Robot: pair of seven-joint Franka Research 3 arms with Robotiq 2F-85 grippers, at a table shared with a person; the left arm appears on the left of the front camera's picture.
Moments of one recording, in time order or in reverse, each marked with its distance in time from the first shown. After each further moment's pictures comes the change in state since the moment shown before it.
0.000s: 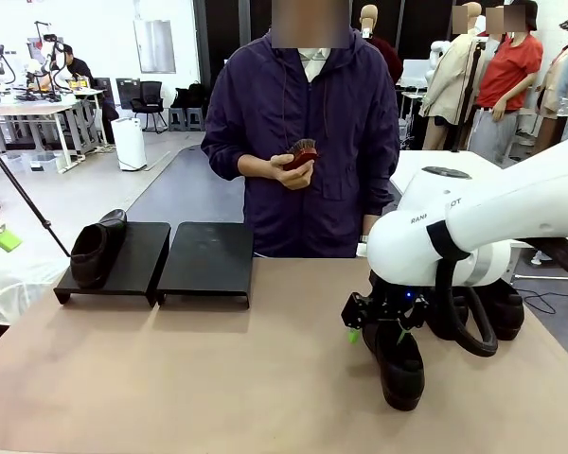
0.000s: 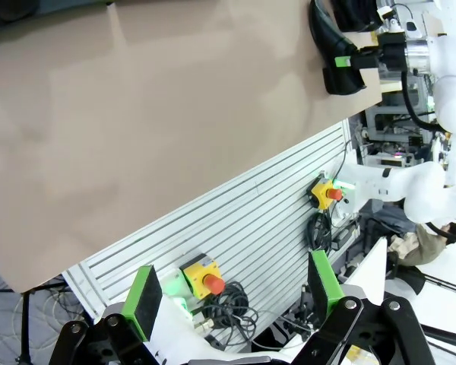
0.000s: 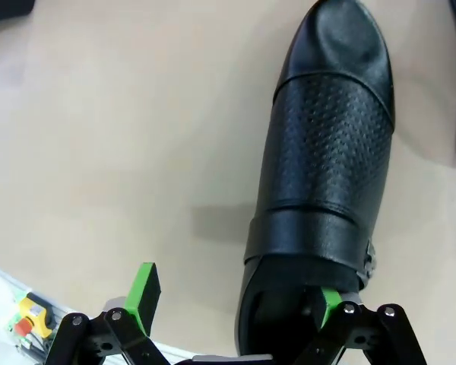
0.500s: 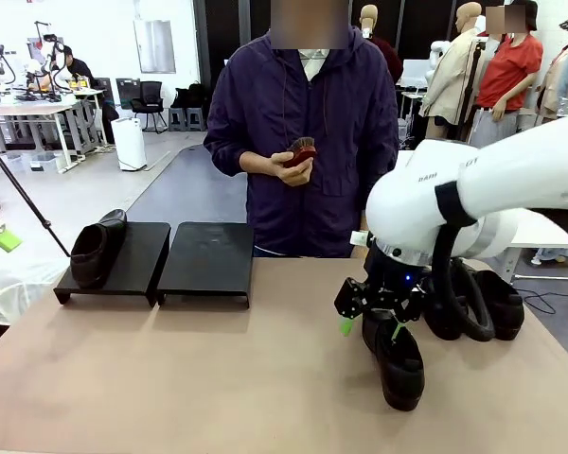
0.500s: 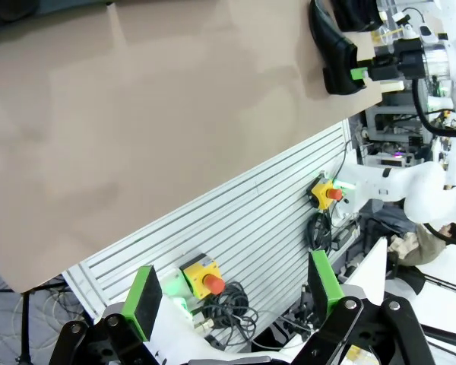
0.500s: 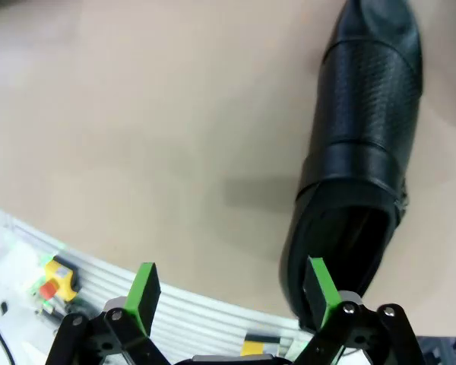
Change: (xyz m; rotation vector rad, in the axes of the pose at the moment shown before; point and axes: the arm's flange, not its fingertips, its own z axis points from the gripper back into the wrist) left arm 0.000 0.000 0.000 0.000 0.000 0.000; right arm -0.011 0.022 0.036 0.057 0.082 0.008
